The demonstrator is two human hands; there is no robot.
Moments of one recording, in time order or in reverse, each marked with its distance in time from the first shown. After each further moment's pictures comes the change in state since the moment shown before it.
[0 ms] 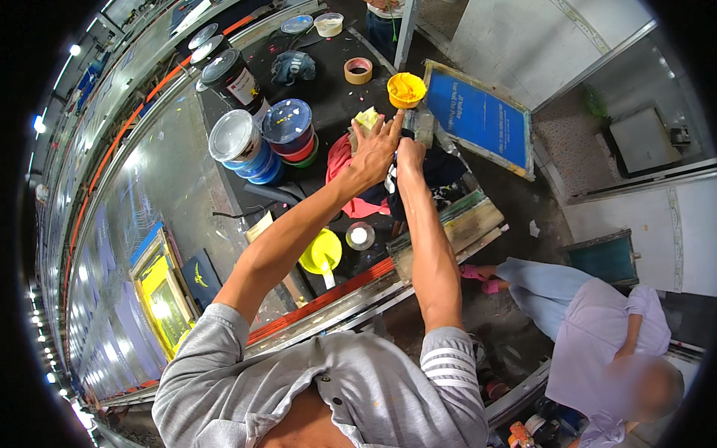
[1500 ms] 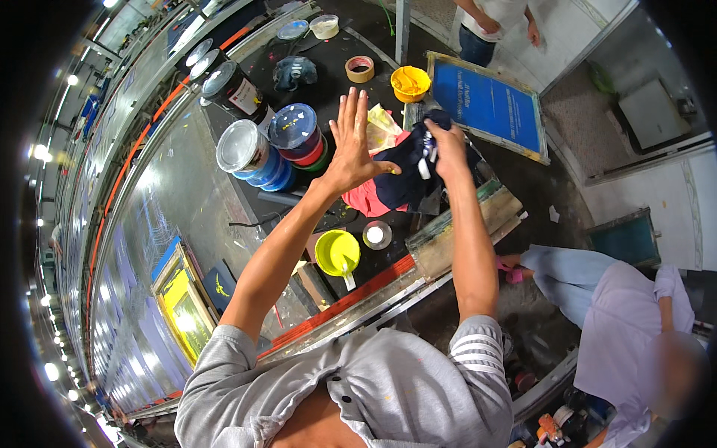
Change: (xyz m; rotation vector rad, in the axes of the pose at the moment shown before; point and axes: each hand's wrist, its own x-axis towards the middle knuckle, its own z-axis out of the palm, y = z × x) left_hand -0.033 -0.028 -0.062 -0.348 0.170 -0.050; right_hand 0.017 -0.015 -0.046 0.264 -0.244 -0.111
